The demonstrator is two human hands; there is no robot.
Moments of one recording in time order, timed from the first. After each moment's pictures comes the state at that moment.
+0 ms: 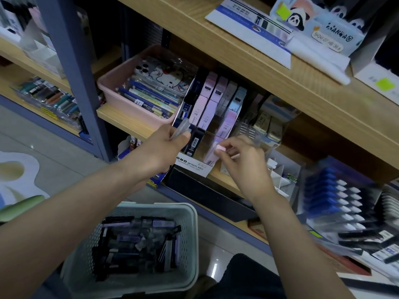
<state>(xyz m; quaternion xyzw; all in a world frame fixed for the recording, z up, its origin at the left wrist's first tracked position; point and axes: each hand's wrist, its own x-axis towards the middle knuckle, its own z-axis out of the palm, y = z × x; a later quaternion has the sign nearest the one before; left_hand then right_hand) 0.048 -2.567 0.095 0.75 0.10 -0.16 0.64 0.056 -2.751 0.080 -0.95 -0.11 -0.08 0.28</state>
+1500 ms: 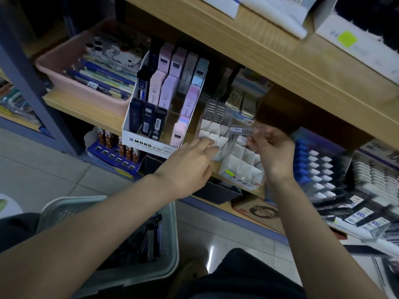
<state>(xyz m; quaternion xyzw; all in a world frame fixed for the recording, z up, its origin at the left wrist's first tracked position) 0.041 -2.671 0.041 0.91 -0.32 -0.02 0.24 0.053 -2.849 0.073 -0.77 0.20 -0.14 0.58</state>
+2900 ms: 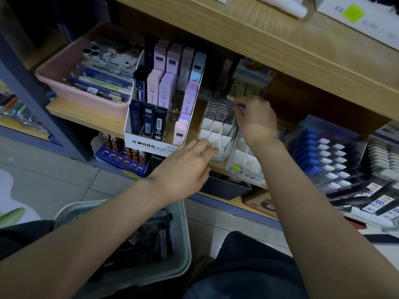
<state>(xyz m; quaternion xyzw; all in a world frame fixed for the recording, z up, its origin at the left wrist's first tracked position) 0.039 -2.657 0.026 0.91 -0.35 0.00 0.23 0.113 -2.829 0.072 -0.99 0.04 -0.10 0.10</state>
